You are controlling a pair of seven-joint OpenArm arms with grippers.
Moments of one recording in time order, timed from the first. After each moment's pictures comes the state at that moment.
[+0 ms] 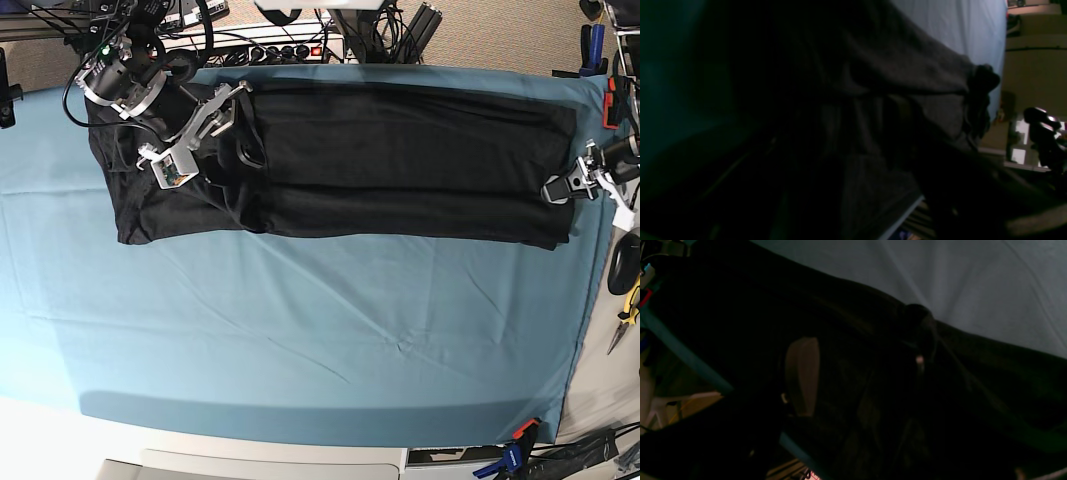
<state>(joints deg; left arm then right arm) -0.1 -38.0 -11.7 50.6 -85.3 -37.7 66.1 -24.1 7.6 18.5 126.3 37.3 39.8 -57.0</state>
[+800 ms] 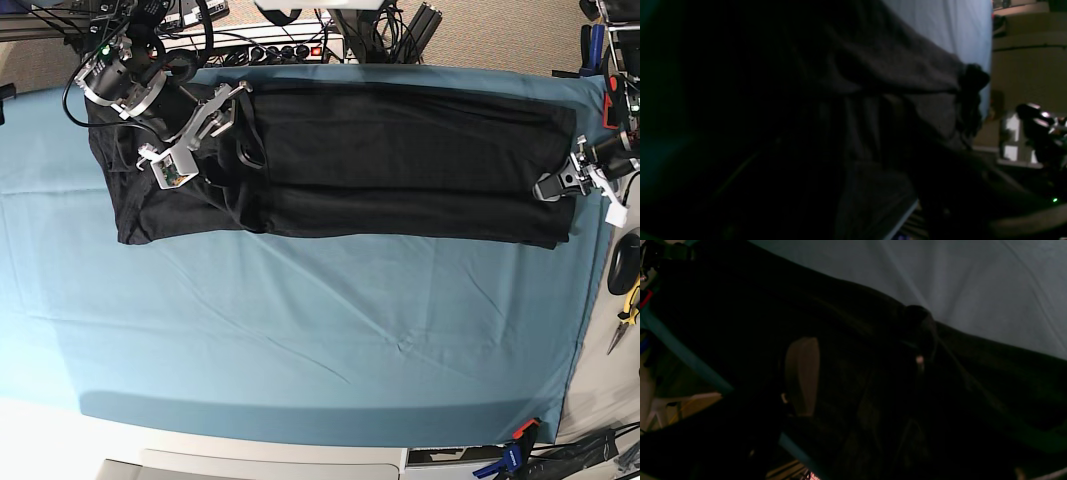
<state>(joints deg) 0.9 -35.9 -11.9 51.0 -85.3 -40.3 65.9 -24.1 7.6 18.4 126.3 37.3 39.8 -56.8</state>
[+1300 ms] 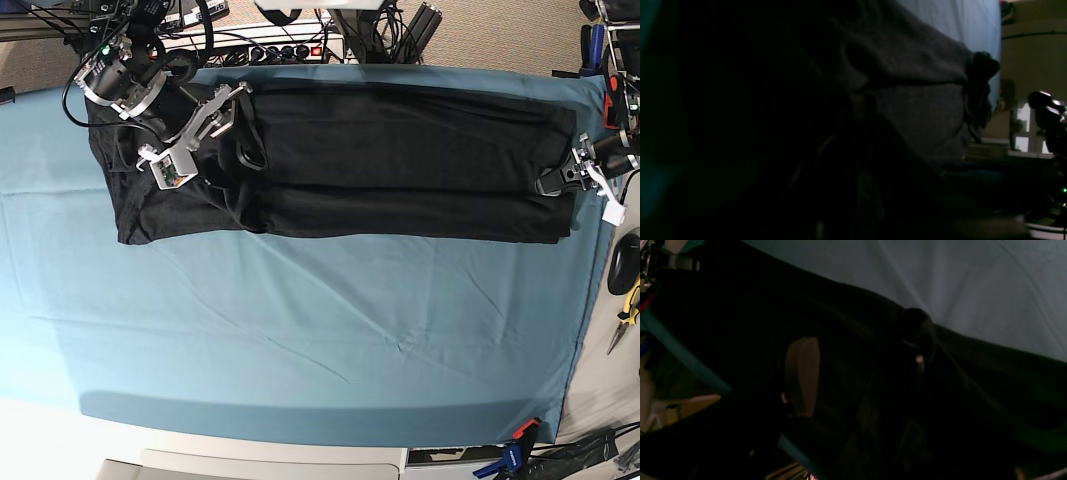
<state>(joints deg) 1.0 -35.8 -11.9 51.1 -84.8 -41.6 65.7 -24.1 7.6 18.5 126.3 37.1 39.8 -55.7</state>
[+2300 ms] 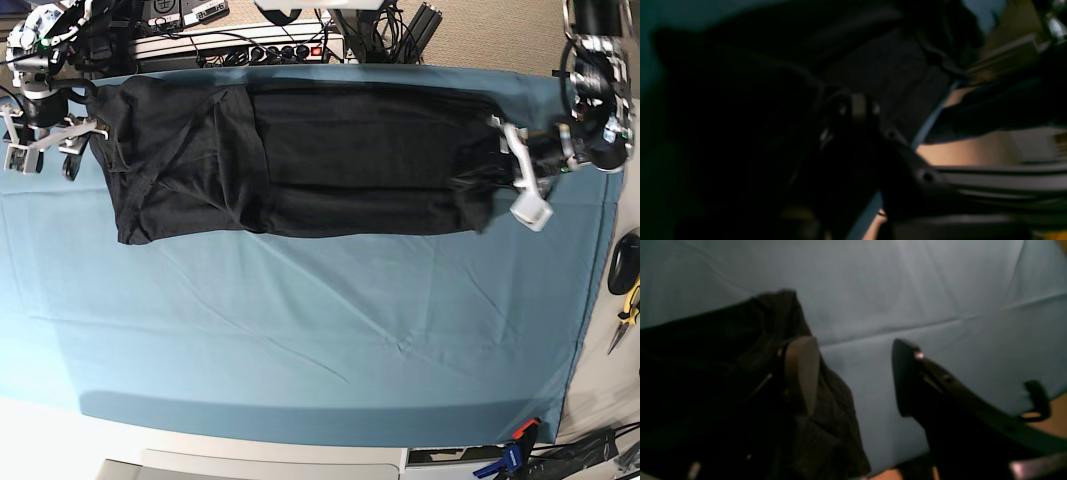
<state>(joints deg) 11.9 -24.9 -11.0 97.5 -70.6 -42.6 65.7 -21.9 7.6 49.3 119.6 18.3 25.5 -46.7</state>
